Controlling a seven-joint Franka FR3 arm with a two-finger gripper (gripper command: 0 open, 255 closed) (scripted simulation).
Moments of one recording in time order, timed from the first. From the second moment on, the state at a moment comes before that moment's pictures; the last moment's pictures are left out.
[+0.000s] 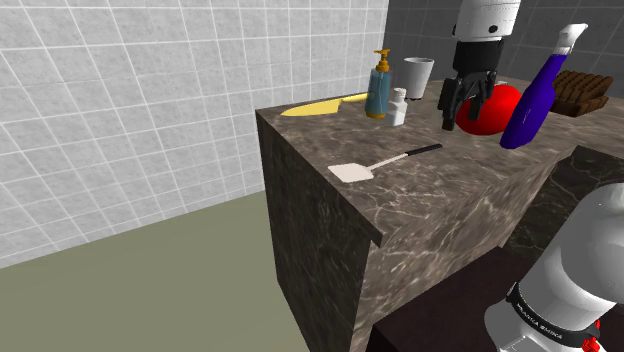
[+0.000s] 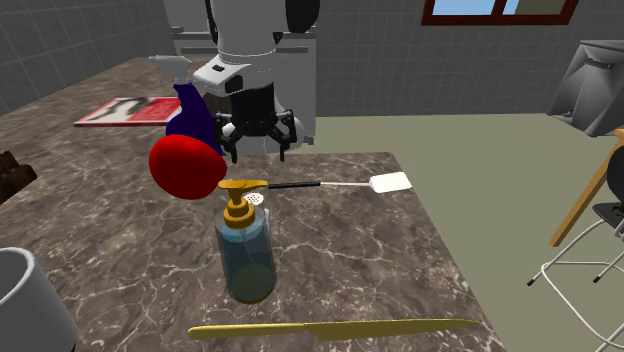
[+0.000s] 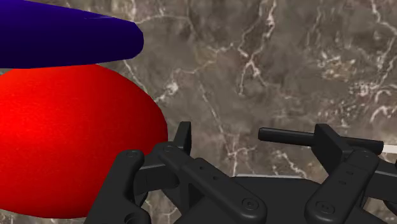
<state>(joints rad) 0.01 -0.77 -0.05 -2.36 -0.05 1.49 0.08</state>
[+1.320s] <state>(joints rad) -0.01 -0.41 0.00 -2.10 -0.12 1.76 0.20</state>
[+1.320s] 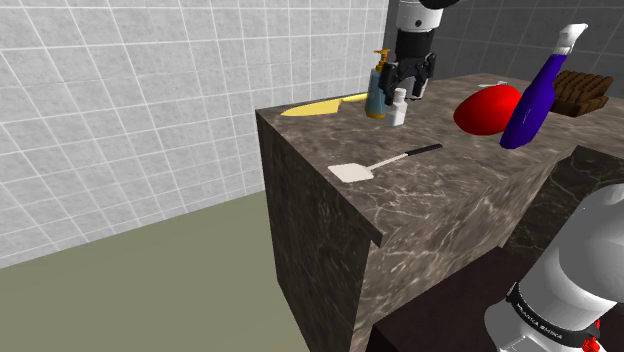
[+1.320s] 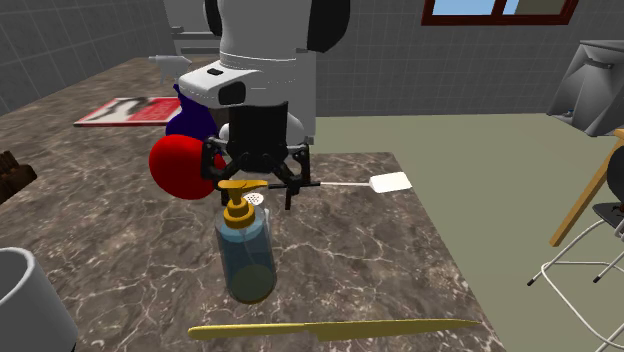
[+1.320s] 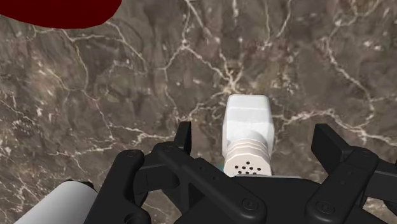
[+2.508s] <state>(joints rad) -0.01 -0.41 0.00 -2.14 -0.13 1.79 0.20</state>
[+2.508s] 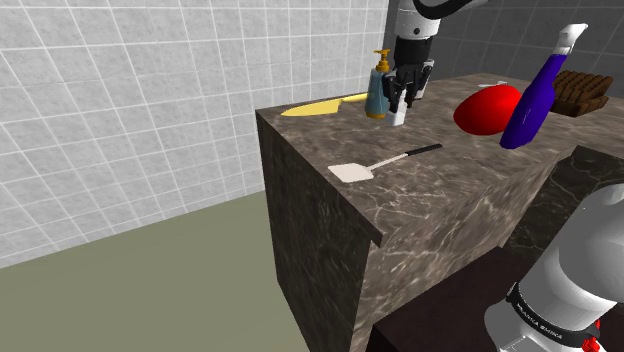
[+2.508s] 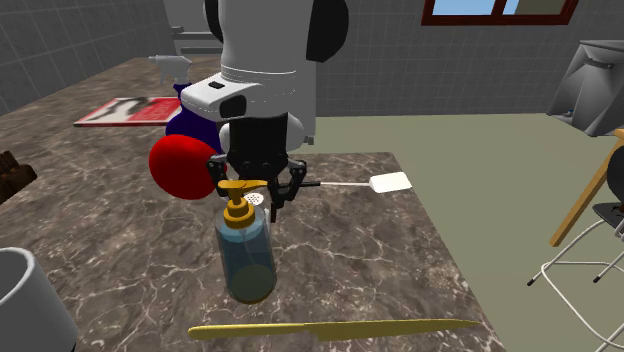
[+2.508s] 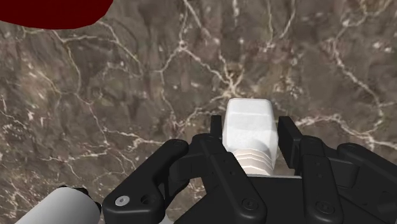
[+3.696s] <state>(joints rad) -0.01 -0.37 0.01 -1.88 -0.12 1.58 0.18</state>
